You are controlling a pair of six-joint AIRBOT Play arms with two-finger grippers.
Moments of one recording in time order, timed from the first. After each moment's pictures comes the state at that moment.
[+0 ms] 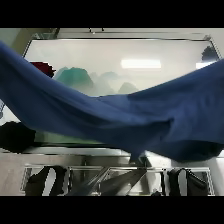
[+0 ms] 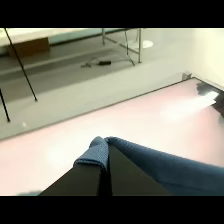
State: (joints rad) left arm 0.44 -0.69 1.50 -2.61 1.25 2.21; right arm -0.59 -0.56 1.46 -0.44 1.17 0.87
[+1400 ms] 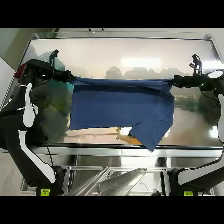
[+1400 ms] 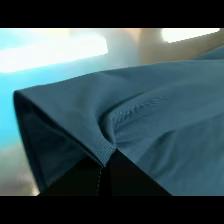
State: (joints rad) left arm 0.15 -2.02 1.88 -2.26 1.22 2.08; right arm -0.30 -1.76 1.49 -0.78 1.00 0.95
